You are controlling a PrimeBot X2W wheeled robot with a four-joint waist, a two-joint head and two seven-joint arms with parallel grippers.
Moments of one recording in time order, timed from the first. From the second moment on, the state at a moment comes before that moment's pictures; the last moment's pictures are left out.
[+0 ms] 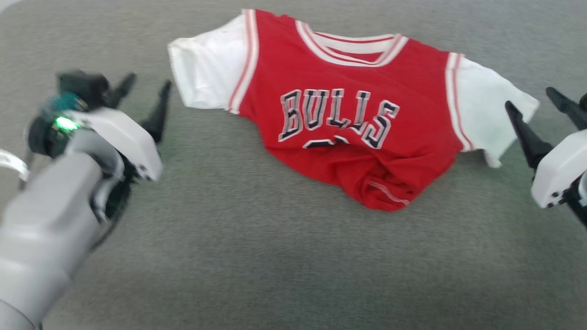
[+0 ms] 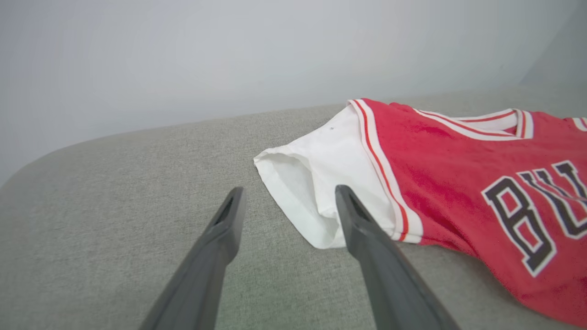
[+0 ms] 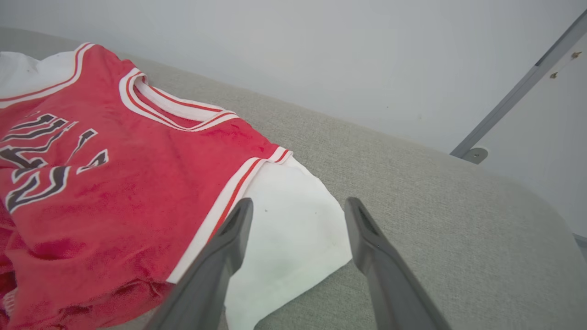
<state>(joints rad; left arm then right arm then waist) -0.98 0.59 -1.00 0.74 -1.08 -0.02 -0.21 -0.42 -0.46 0.08 0.06 0.35 0.13 0.31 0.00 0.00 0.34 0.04</state>
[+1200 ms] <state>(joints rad) -0.38 0.36 -0.32 0.07 -0.37 0.01 -0.26 -0.91 -0.94 0.61 0.39 0.83 0.13 0.70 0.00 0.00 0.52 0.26</state>
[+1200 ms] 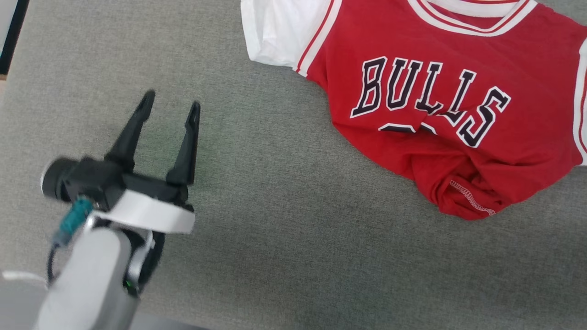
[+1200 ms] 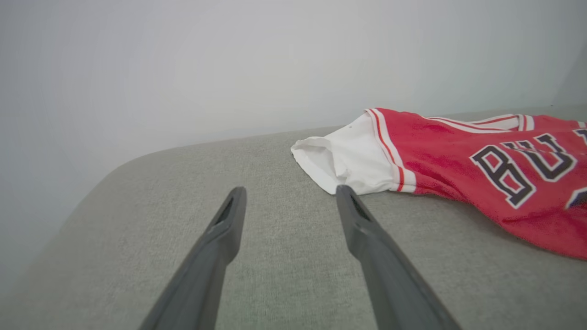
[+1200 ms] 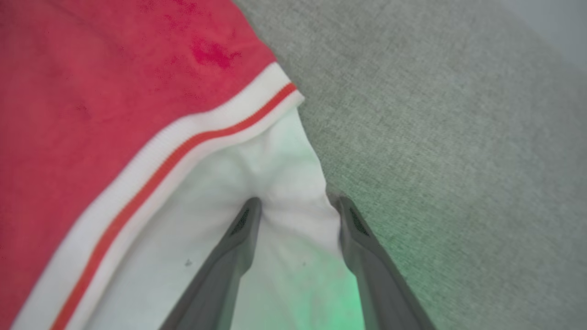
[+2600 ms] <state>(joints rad) -1.66 0.77 -1.19 0.60 -1.22 -0.13 0.72 -1.36 -0.79 1.02 0.30 0.90 0.14 0.54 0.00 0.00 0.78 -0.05</state>
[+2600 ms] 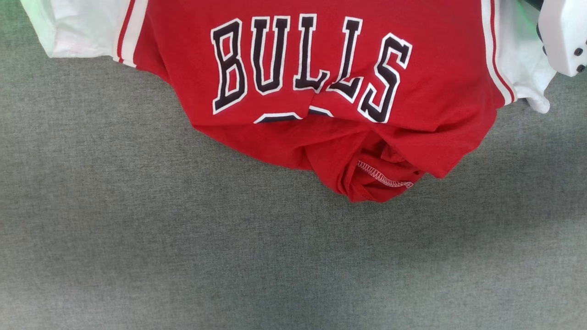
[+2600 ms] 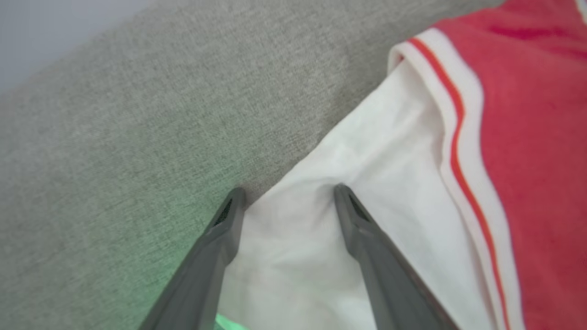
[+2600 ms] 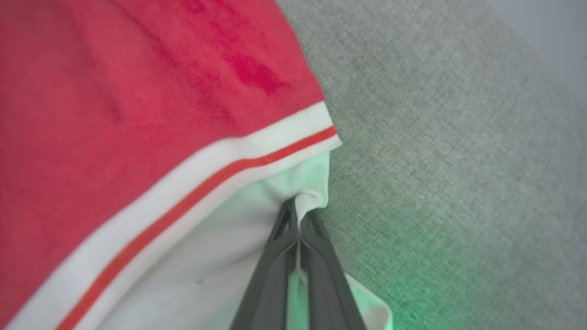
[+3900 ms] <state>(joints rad) -1.85 0.59 -0.92 0.81 -1.52 -0.13 -0.17 -1.87 -0.44 0.54 1.06 0.92 0.13 -0.10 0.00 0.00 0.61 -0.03</state>
